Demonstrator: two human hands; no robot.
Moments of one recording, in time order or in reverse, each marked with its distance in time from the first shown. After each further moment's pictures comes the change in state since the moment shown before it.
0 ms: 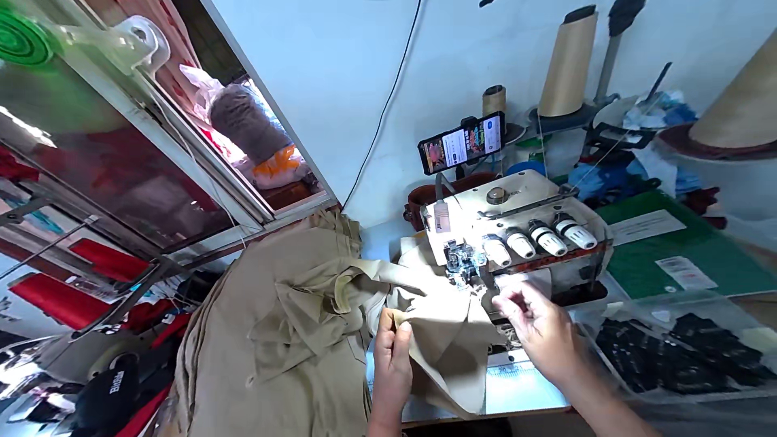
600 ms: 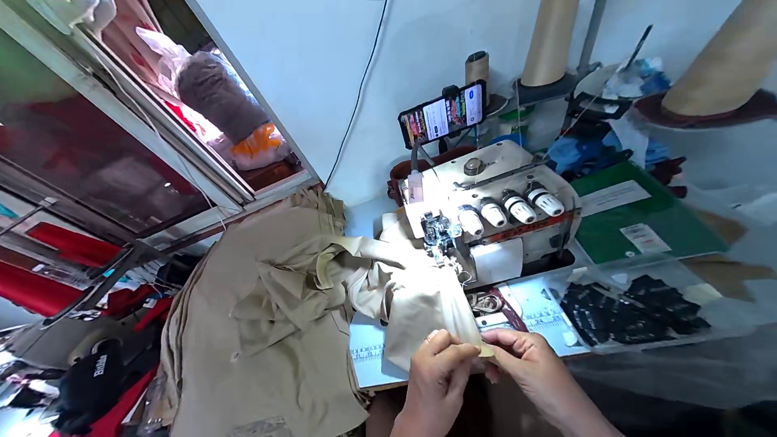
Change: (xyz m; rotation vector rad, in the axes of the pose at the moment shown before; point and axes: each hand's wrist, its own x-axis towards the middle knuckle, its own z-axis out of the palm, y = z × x) left_hand -0.068 0.005 0.050 0.305 -0.340 0.259; right_hand -0.078 -0.018 -0.029 0.645 -0.324 0.470
